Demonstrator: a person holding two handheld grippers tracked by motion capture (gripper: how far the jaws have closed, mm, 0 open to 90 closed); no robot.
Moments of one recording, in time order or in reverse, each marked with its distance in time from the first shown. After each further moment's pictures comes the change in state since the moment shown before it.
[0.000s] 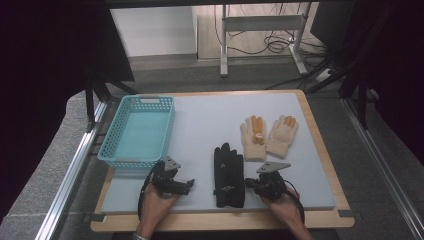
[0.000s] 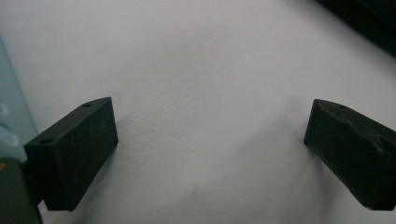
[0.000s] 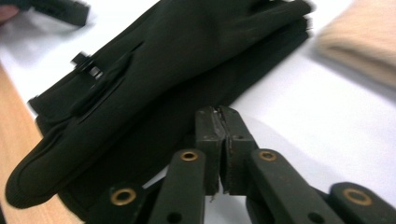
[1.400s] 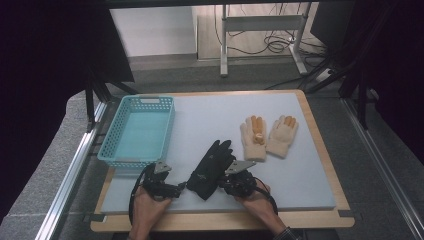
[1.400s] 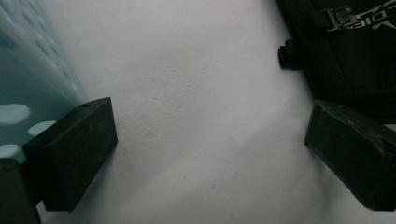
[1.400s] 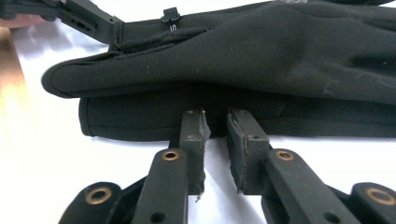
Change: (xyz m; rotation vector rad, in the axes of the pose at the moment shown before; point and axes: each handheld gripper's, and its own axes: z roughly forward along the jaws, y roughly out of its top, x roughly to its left) left arm 0.016 -0.017 -0.015 -0.002 0.002 -0.007; right arm 0.046 0.036 0.053 -0.011 0.061 -0.160
